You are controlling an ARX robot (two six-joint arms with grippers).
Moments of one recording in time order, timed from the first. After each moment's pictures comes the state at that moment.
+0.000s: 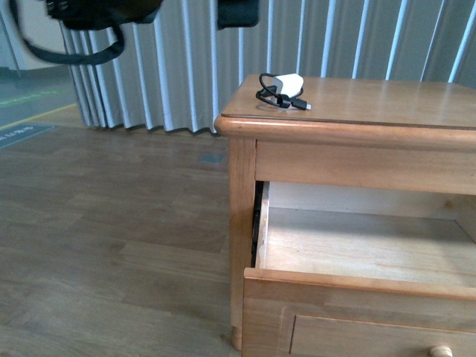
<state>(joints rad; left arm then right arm) -0.45 1.61 1.15 0.39 -0.23 -0.02 -0.38 0.29 0.21 -0.12 -0.33 0.14</state>
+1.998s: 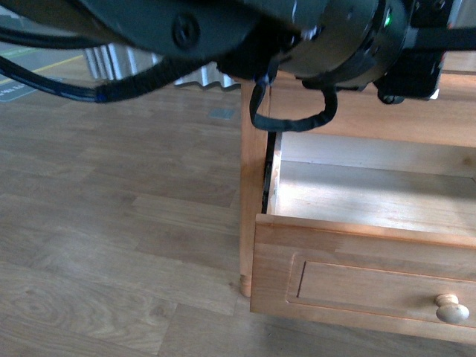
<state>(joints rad) -0.68 1.85 1.19 0.43 -0.03 -0.12 -0.38 0.29 0.21 -0.12 -0.33 0.14</state>
